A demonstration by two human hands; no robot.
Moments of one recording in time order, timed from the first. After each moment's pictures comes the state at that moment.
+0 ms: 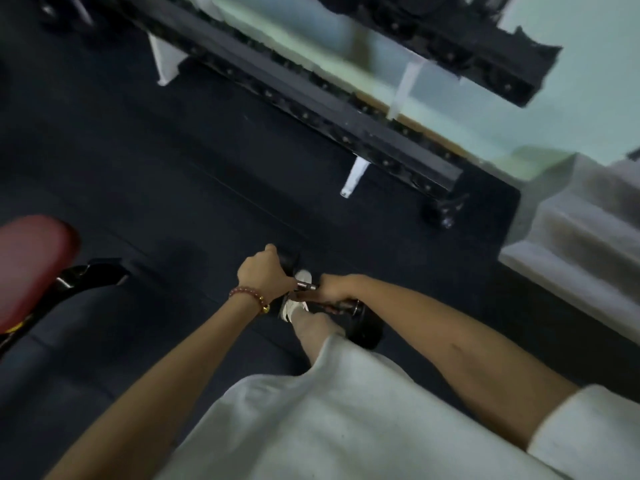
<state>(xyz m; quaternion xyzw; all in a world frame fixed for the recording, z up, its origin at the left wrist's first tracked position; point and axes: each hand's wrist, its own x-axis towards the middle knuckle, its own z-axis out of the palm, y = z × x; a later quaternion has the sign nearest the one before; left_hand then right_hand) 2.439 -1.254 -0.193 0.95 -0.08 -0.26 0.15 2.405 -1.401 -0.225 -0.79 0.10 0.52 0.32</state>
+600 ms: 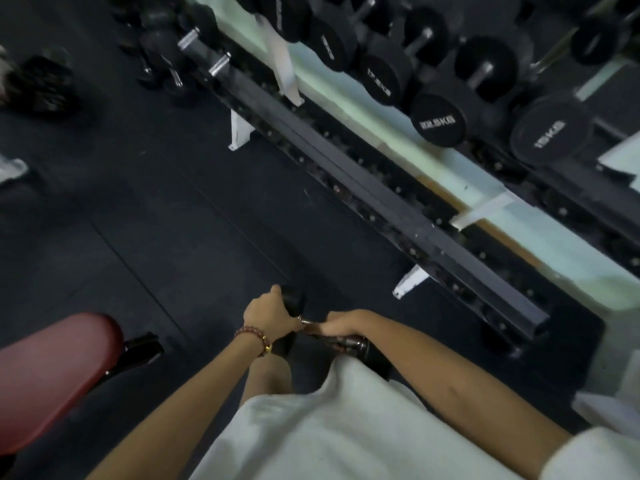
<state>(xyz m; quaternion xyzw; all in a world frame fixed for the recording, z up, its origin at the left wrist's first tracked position) 2.795 -1.199 -0.202 0.94 0.02 -0.30 0.18 2.791 -1.361 -0.206 -0.76 0.08 0.60 0.23</state>
